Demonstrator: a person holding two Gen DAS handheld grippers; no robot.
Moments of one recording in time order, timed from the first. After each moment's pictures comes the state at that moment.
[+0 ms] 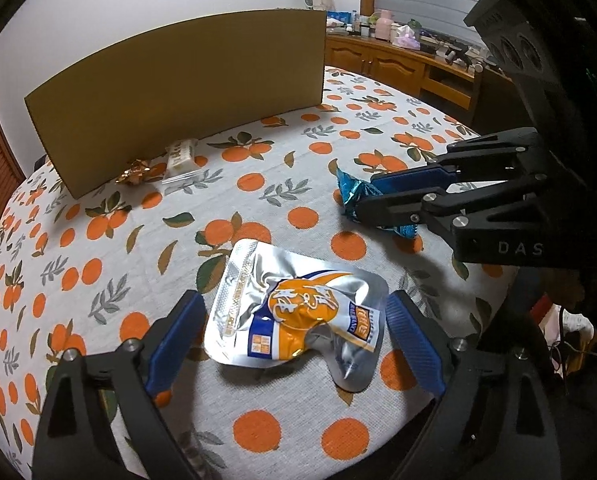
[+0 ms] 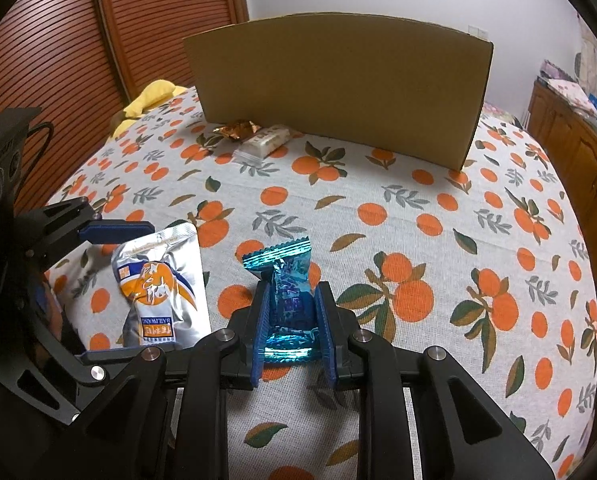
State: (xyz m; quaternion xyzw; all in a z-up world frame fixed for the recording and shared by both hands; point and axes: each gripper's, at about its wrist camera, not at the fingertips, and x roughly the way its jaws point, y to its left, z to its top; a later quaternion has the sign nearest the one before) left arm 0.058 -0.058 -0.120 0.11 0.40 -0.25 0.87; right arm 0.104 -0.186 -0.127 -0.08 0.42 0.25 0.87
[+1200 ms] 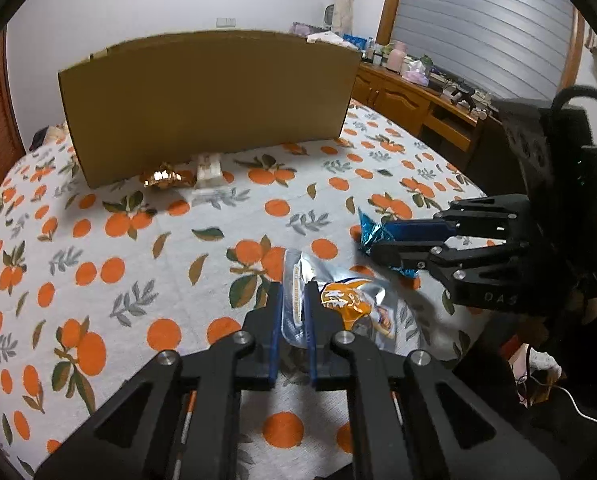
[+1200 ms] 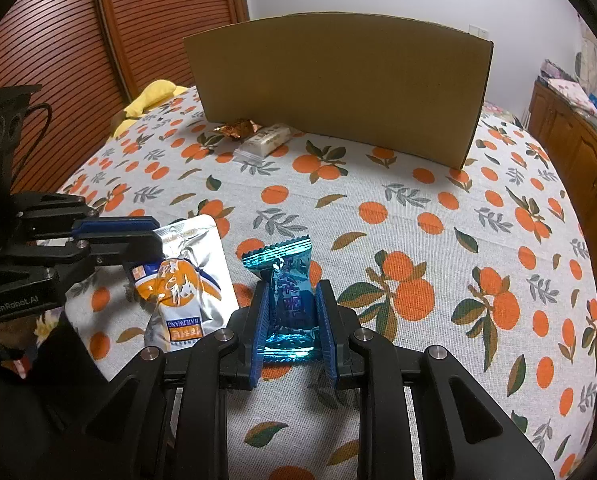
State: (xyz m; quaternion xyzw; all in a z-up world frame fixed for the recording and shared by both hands) left arm 0.067 -0.021 -0.101 0.02 0.40 -0.26 0.88; right arm 0.103 -0.186 -0.128 -0.08 0.42 0.25 0.87
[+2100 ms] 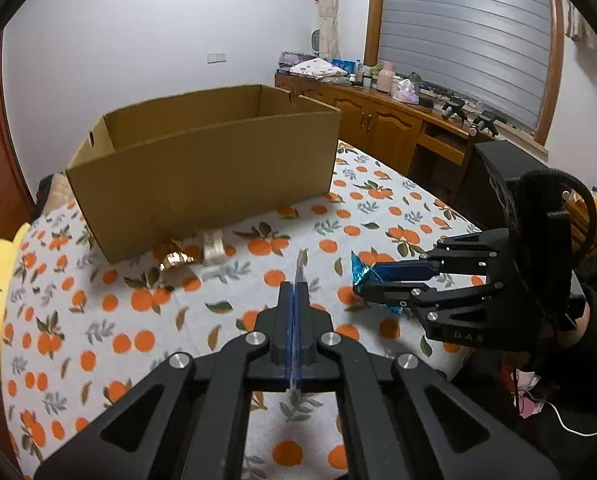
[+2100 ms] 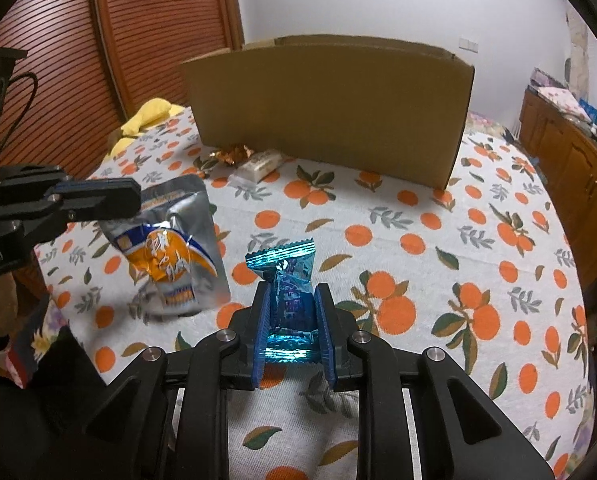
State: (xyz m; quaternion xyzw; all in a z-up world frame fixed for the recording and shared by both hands) left arm 0.069 -0.031 -0.041 0.05 0.34 -0.26 0.90; right arm 0.101 -0.191 -0.113 -0.07 0.39 0.24 0.89
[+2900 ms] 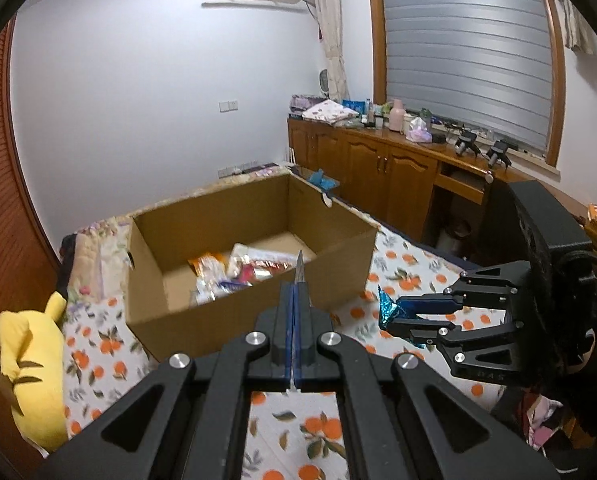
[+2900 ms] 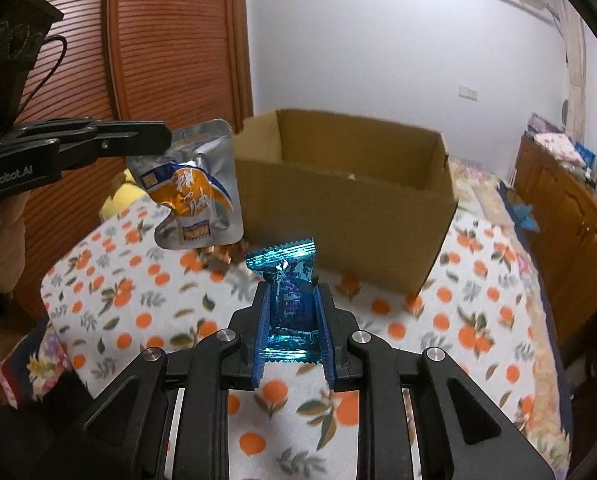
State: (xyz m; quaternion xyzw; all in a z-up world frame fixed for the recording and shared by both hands) left arm 0.123 -0.023 0.059 0.07 0.27 -0.24 0.93; right arm 0.130 -0.189 -0.037 -0.08 0.31 0.25 0.91
